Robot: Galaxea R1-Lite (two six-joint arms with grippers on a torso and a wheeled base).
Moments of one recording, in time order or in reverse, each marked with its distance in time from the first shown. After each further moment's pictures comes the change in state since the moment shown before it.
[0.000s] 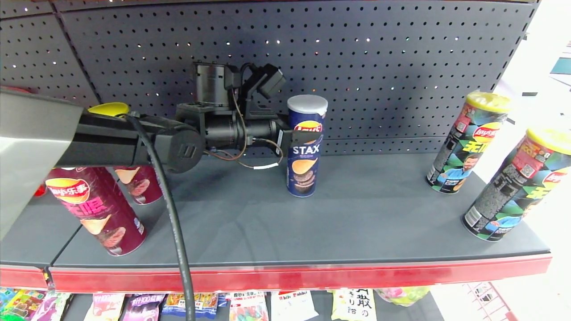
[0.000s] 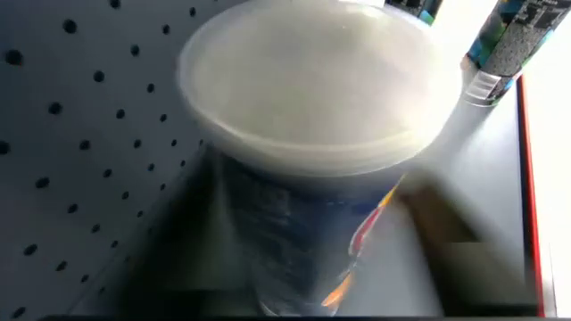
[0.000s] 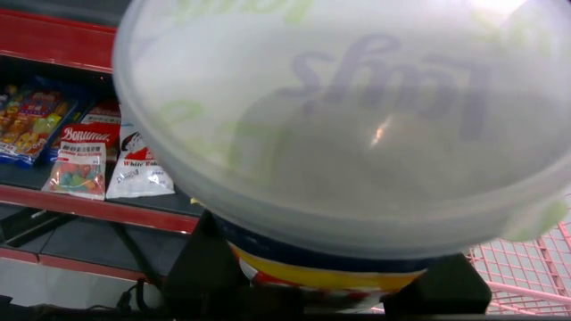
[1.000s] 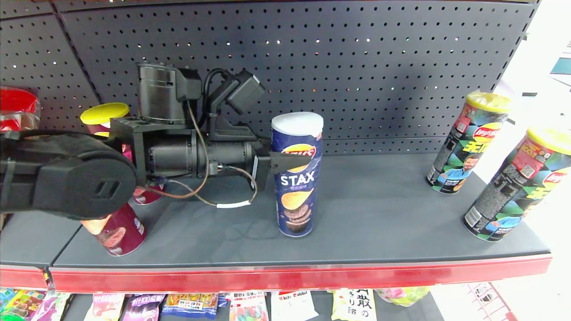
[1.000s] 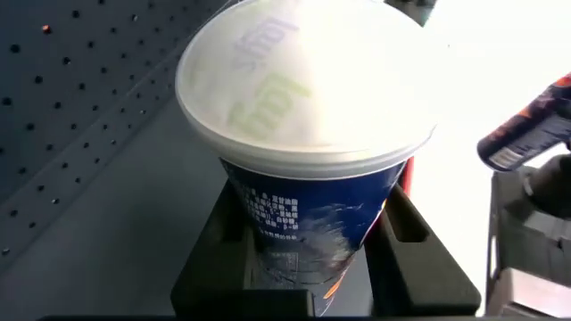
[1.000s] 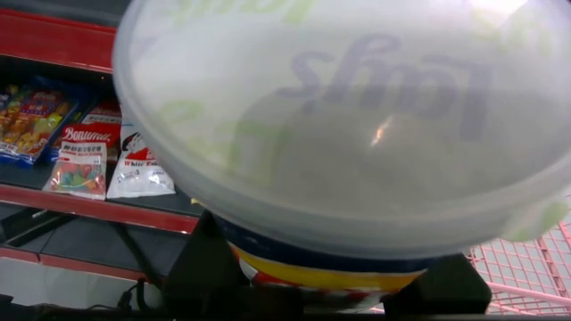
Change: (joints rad) left arm -0.061 -0.307 0.400 -0.034 -0.016 -0.045; right arm 0.000 0.000 0.000 0.000 0.001 0.000
